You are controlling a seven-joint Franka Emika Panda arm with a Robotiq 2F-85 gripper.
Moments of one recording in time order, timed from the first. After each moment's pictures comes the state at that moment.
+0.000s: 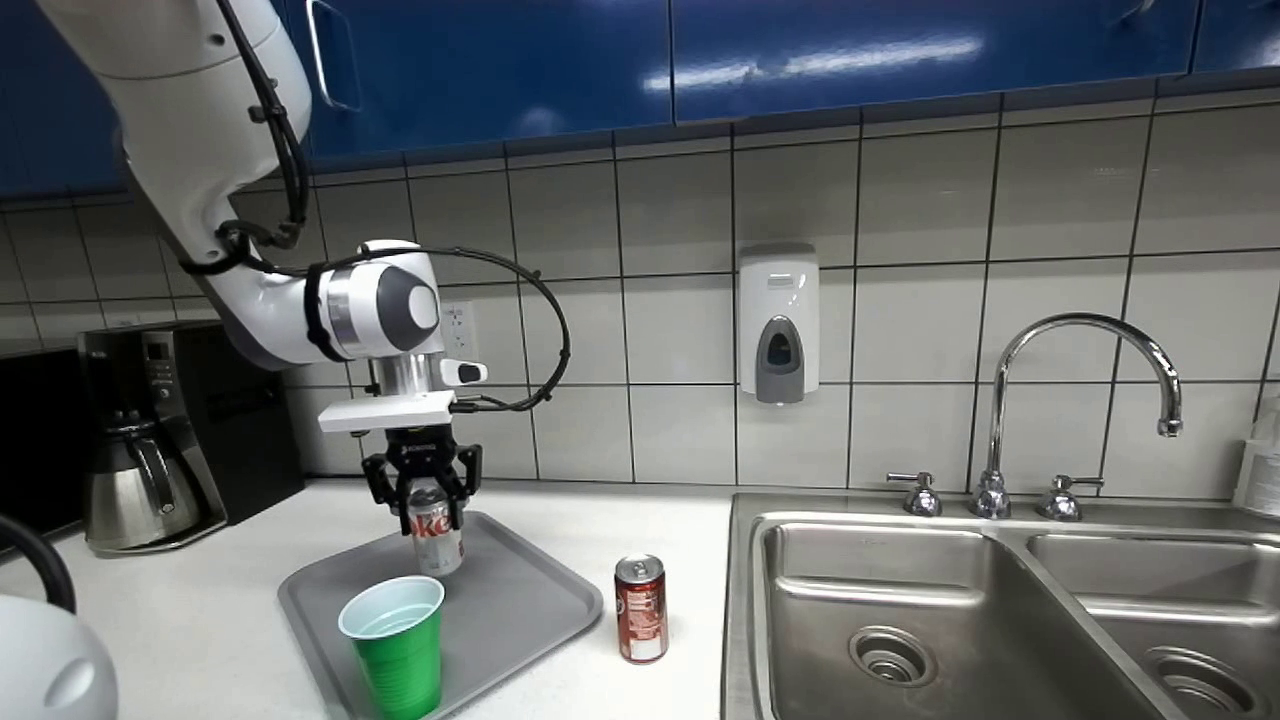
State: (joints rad) arm 0.14 0.14 0.09 -2.26 -0.08 2.31 -0.02
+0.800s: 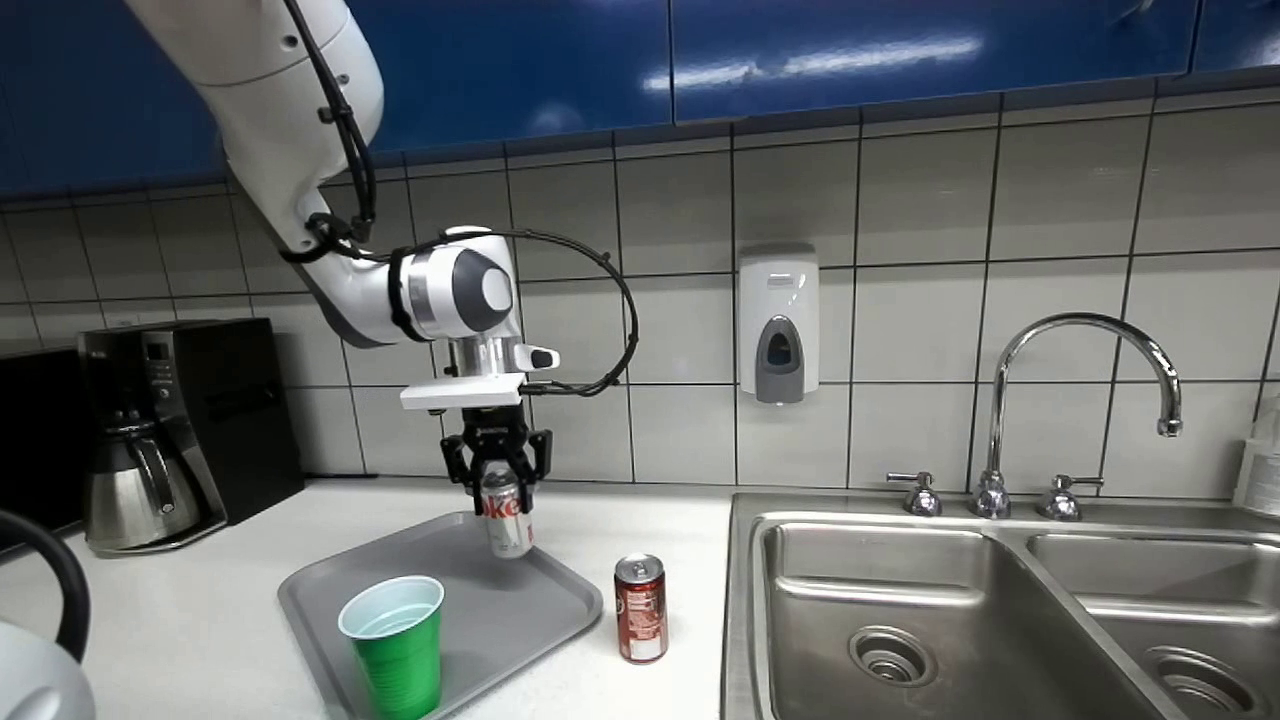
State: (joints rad) arm 0.05 0.19 0.01 -2.14 -0.08 2.23 -0.02
